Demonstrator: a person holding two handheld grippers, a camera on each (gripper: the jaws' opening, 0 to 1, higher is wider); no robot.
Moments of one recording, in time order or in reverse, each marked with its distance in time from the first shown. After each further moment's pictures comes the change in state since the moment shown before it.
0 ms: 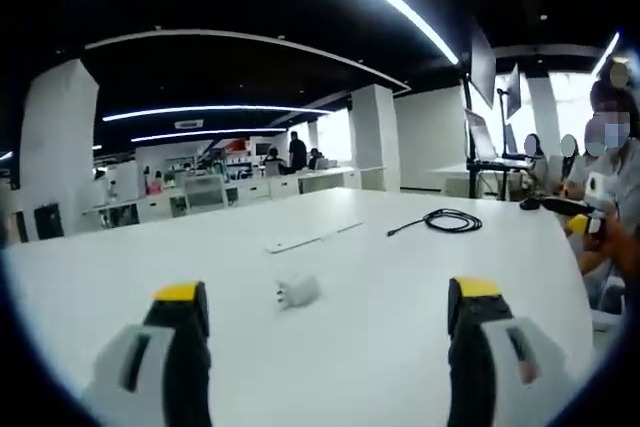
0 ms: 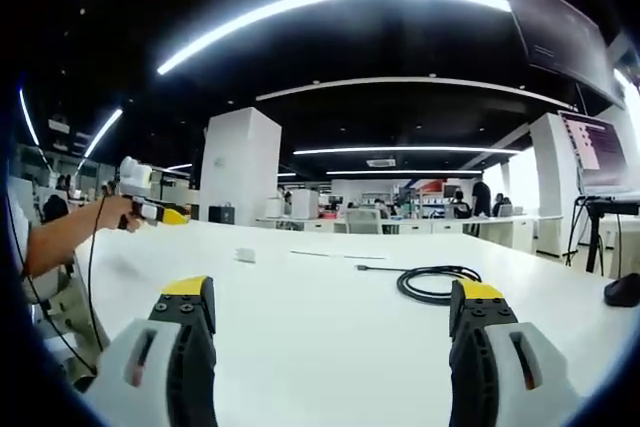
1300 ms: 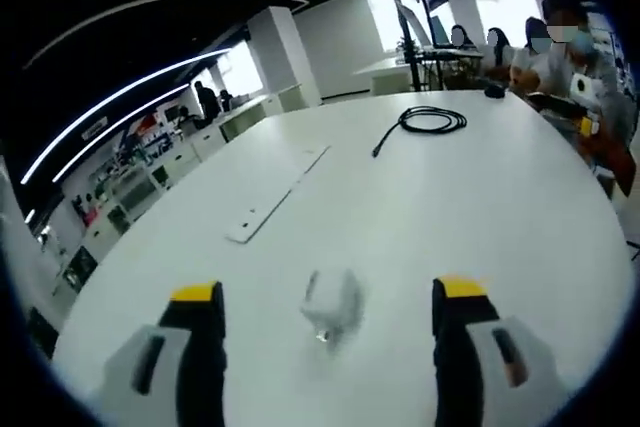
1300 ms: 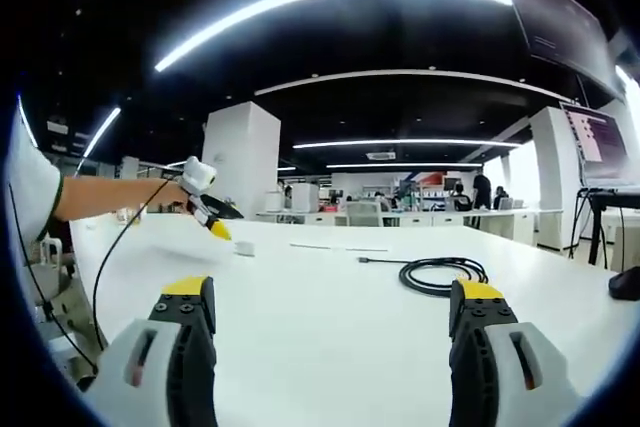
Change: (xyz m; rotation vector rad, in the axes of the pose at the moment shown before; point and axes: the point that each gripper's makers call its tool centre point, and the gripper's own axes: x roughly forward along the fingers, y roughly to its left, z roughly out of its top) left arm 0.126 0.021 -0.035 0.336 0.379 -0.317; right arm 0.005 -0.001 -0.011 0.014 0.030 -0.001
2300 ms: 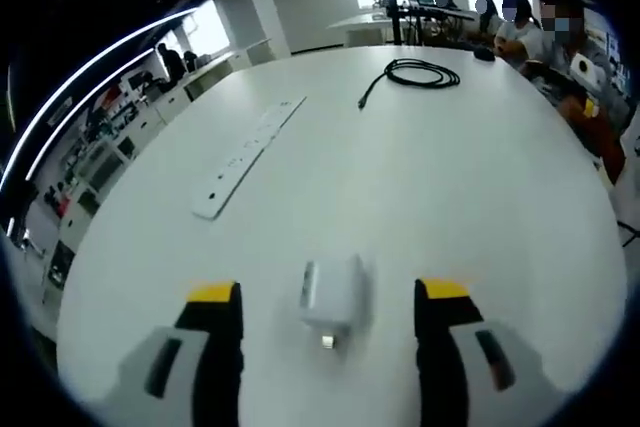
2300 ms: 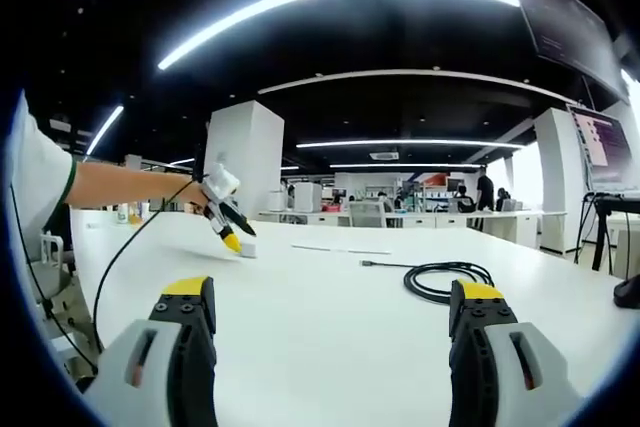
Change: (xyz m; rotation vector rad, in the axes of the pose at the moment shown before) left arm 0.035 -0.004 -0.023 0.022 0.211 -0.135; right arm 0.011 0.005 0.005 -0.013 0.001 0.020
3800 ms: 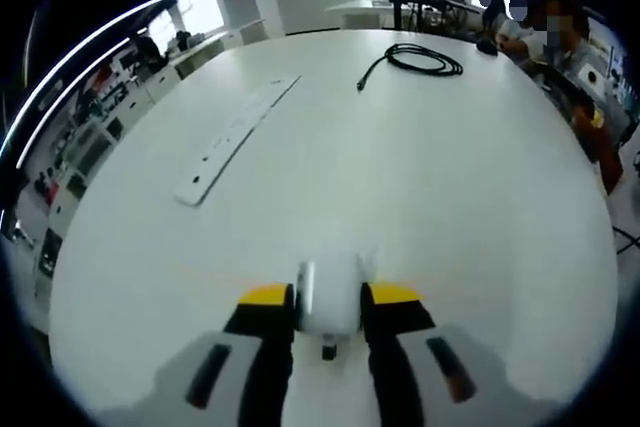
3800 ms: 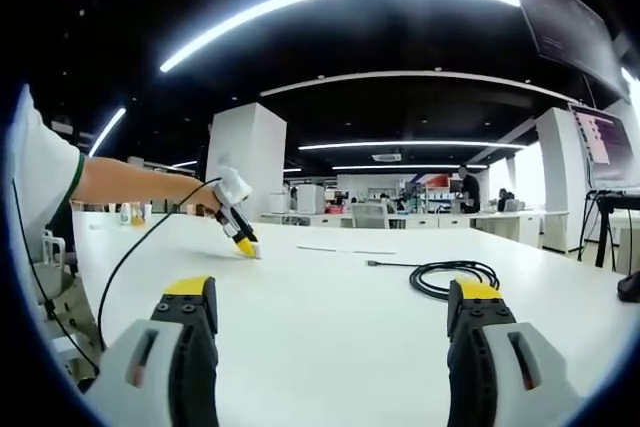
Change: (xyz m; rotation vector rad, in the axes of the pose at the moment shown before) left arm 0.011 -0.028 -0.012 -0.032 0.080 -0.053; right arm -0.001 0.007 -0.004 0.009 -0.007 0.010
